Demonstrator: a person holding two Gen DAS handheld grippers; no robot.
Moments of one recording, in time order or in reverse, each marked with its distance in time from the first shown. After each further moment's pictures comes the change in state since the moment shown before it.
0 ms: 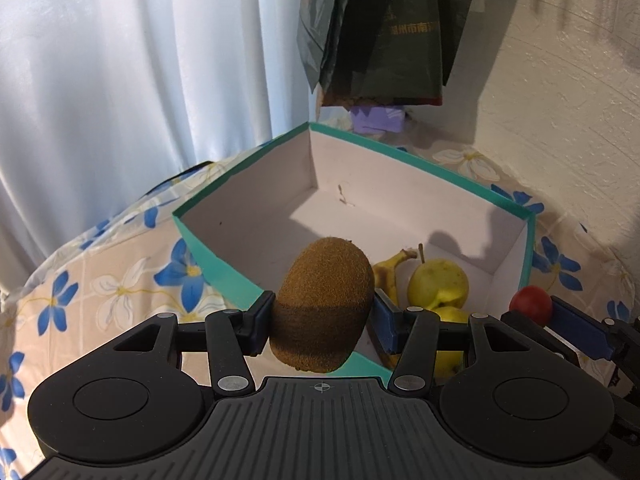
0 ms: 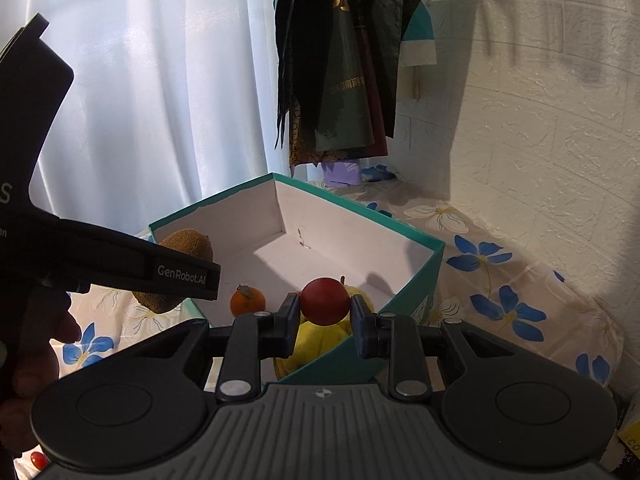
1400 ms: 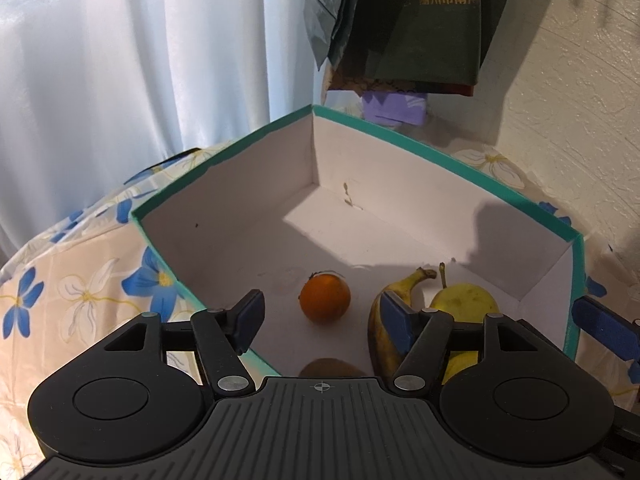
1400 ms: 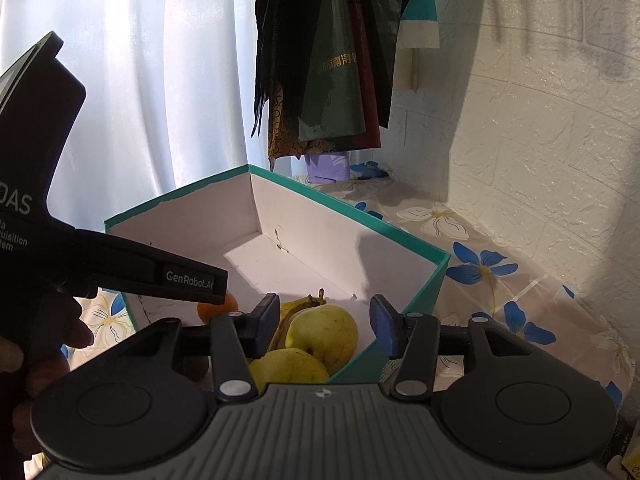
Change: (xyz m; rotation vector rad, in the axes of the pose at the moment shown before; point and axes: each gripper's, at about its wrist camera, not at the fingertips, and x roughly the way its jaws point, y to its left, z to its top) left arm 0.063 0.010 0.007 -0.052 0.022 -0.009; right arm 0.052 -0.008 0.006 -0.030 0.007 -0.033
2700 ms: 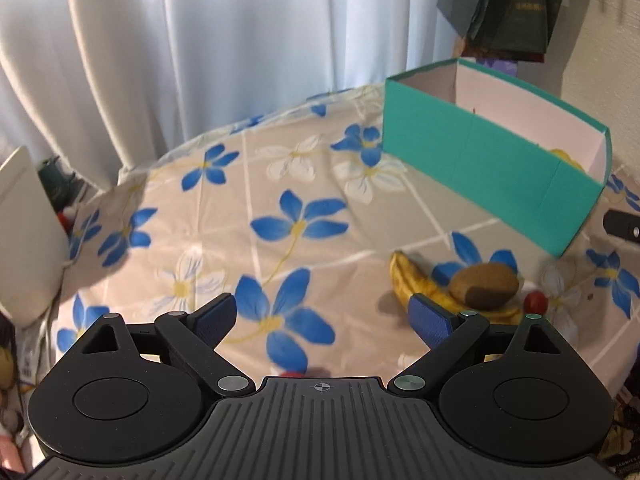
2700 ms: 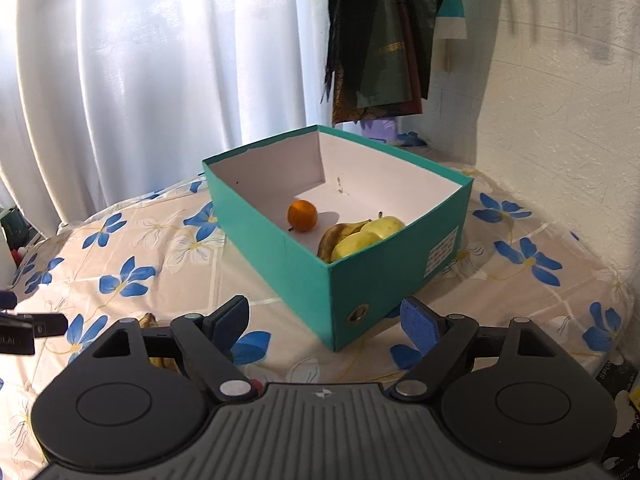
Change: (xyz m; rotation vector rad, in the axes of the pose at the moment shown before) left arm -0.160 0.142 -0.184 -0.082 0.013 0.193; right arm -0.100 0.037 -0.061 -0.031 0.064 0.119
